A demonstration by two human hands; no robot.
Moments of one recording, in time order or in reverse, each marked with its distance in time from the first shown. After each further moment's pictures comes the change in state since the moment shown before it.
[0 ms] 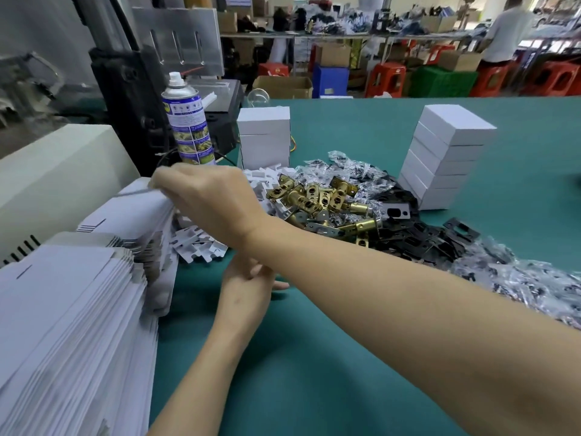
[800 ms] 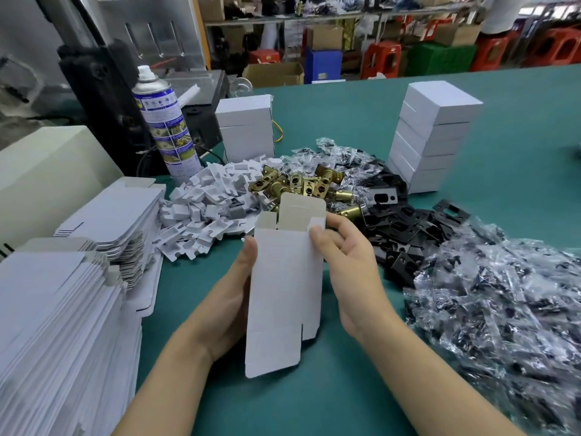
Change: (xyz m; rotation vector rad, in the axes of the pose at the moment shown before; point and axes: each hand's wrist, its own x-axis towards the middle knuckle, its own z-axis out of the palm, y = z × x) left_hand -0.022 0.024 -0.007 -0.333 -0.488 -0.322; right_hand -0.153 0.021 -0.106 1.127 0.262 1.265
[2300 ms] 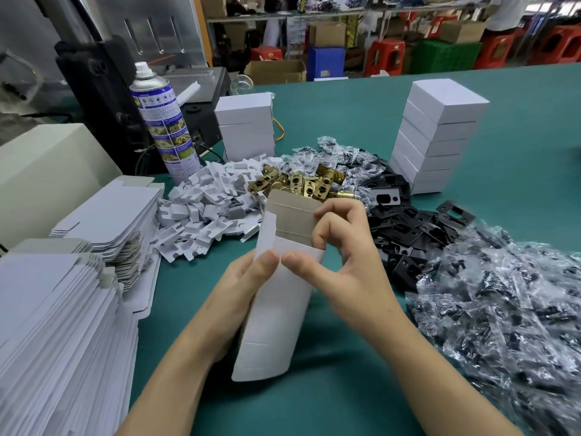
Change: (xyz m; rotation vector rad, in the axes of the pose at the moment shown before) left_hand 0.000 0.004 0.006 0.185 0.033 0.184; right_hand -0.004 -0.013 -0.008 -0.420 -0.187 -0.493
